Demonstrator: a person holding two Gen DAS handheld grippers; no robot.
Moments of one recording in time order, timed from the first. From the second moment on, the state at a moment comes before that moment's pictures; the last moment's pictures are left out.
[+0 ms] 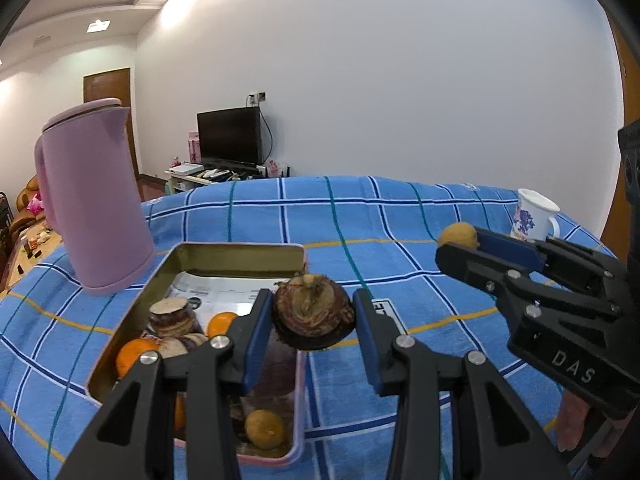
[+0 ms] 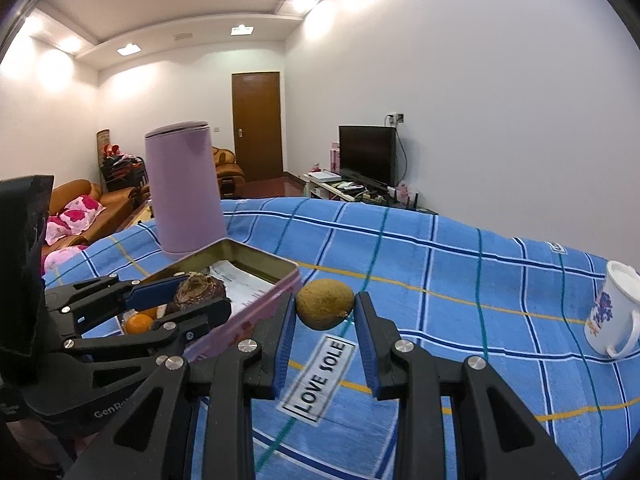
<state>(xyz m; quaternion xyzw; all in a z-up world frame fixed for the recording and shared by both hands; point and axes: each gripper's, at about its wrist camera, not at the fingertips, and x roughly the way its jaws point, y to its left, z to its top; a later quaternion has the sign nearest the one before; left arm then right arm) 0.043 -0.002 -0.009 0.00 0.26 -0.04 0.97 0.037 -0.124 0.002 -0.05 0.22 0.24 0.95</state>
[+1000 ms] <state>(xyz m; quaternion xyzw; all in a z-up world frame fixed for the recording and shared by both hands) 0.038 0.074 -0.008 -0.03 0.26 0.03 0.96 0.041 -0.060 0.009 -0.07 0.21 0.29 0.93</state>
